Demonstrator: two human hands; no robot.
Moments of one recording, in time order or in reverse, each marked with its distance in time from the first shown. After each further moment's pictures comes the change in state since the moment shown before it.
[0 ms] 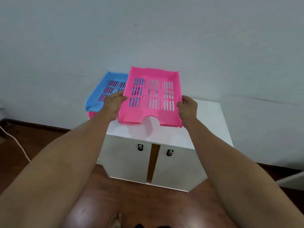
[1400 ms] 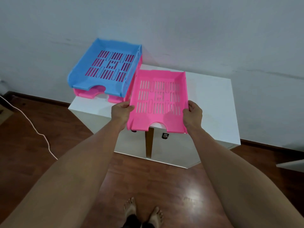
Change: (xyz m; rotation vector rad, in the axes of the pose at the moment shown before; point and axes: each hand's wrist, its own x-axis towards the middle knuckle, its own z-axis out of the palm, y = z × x) left_hand -0.034 -0.128 0.056 0.310 0.265 -0.152; right_hand 0.032 0.144 -0.044 -0.121 -0.055 0.101
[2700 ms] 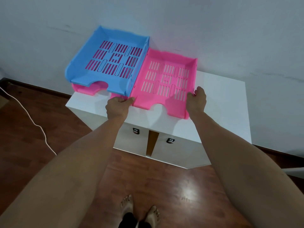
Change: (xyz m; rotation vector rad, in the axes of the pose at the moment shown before) left_hand 0.055 -0.007 -0.009 0.252 0.201 0.119; right_hand 0.083 -0.023 0.053 -0.217 0.065 0.057
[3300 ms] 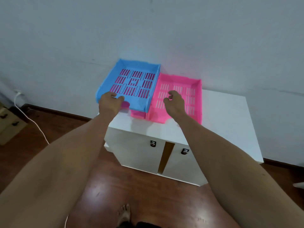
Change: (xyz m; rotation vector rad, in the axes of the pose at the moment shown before) left_hand 0.057 0.047 -0.128 0.129 0.071 0.168; right_hand -0.104 -0.114 0.053 -0.038 -0.241 -0.272
